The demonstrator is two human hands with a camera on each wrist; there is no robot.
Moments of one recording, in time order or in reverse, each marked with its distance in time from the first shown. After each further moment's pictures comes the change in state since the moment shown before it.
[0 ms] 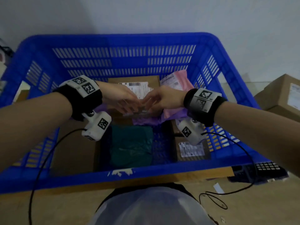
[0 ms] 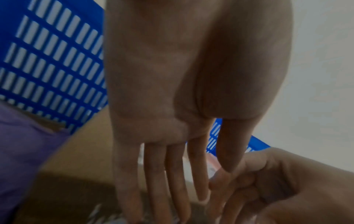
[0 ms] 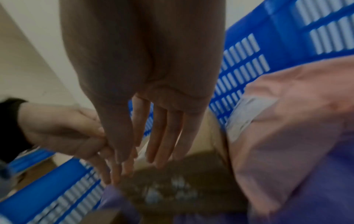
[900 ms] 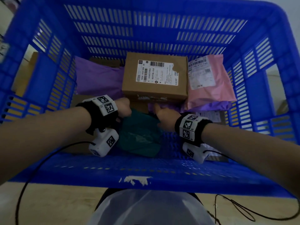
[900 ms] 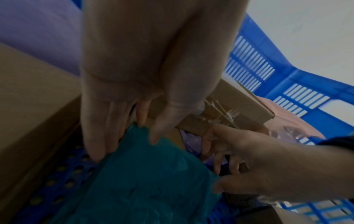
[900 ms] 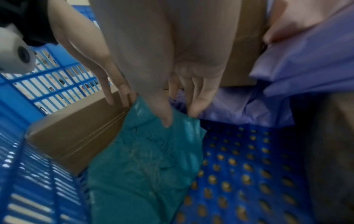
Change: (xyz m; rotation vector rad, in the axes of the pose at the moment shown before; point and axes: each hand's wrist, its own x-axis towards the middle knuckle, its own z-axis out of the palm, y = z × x) left_hand 0.050 -0.100 0.038 0.054 0.198 -0.490; right_hand 0.048 0.041 0.112 -0.497 -0.186 0.201
